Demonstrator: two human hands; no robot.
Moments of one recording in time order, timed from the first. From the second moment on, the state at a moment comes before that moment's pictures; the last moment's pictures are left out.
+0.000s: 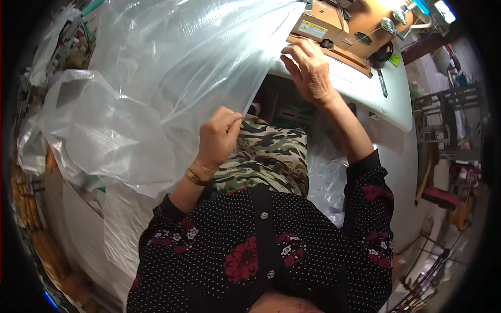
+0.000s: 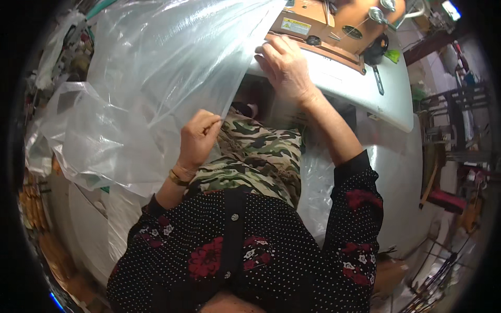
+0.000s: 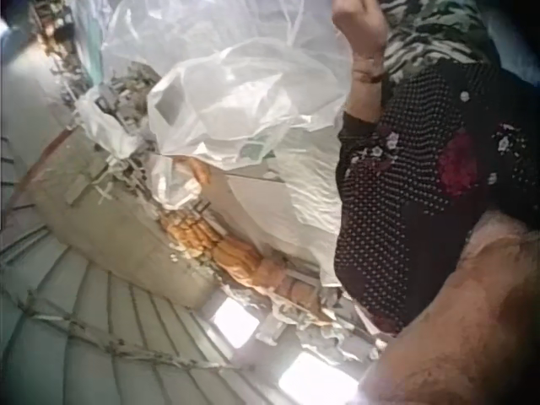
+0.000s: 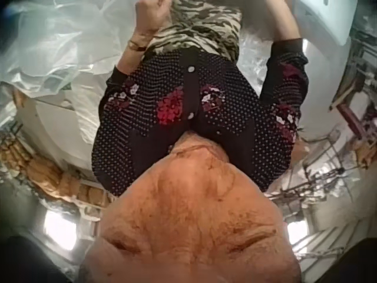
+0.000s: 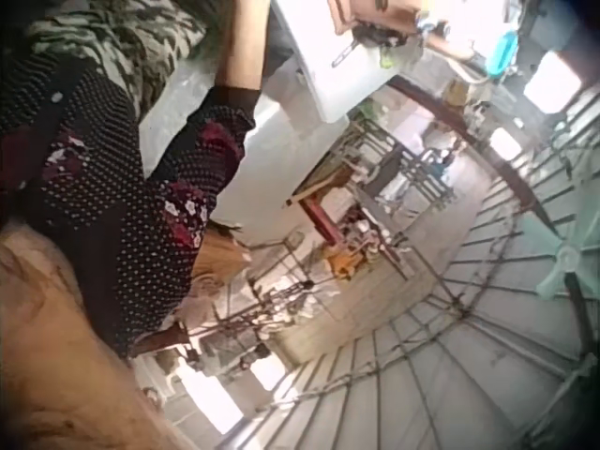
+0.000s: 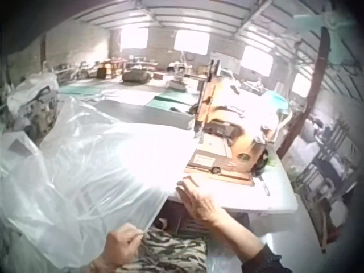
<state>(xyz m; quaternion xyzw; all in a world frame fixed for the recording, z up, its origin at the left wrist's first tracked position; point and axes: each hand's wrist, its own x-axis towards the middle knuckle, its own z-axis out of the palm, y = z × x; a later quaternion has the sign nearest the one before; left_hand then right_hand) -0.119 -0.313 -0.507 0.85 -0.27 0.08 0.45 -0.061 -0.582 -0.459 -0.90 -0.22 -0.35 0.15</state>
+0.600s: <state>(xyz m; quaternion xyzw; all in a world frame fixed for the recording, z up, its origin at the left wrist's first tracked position) -0.133 -0.317 -0.500 0.80 -0.22 0.11 0.54 -0.073 -0.533 -0.459 -0.88 -0.43 -0.21 0.08</state>
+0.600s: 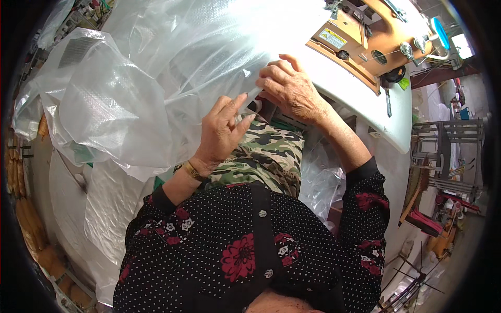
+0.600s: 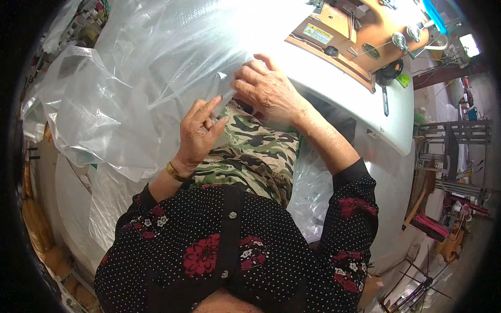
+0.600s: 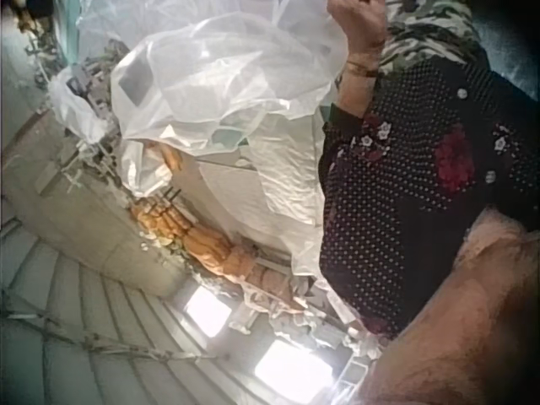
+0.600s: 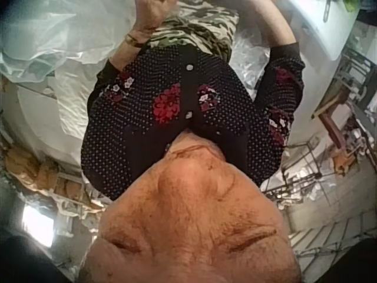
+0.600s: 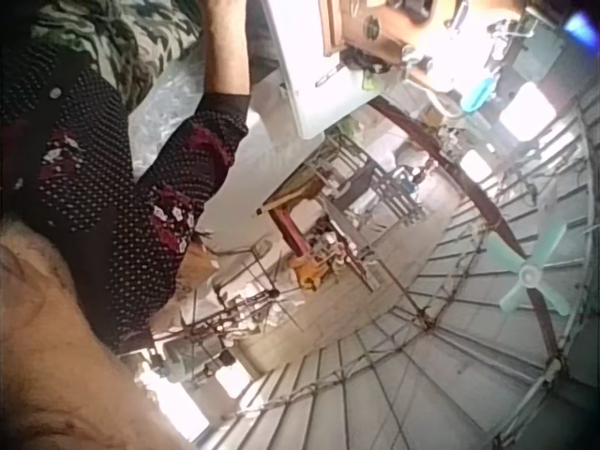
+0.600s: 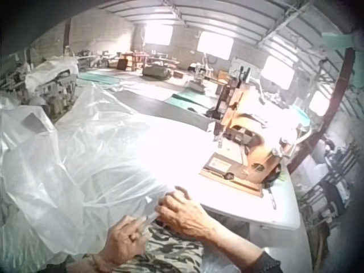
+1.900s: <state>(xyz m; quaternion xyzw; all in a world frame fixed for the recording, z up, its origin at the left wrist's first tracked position) -0.106 -0.304 -0.446 0.85 -0.33 0.23 0.36 0.040 -0.642 -0.413 -0.89 -0.34 -0.32 0.04</state>
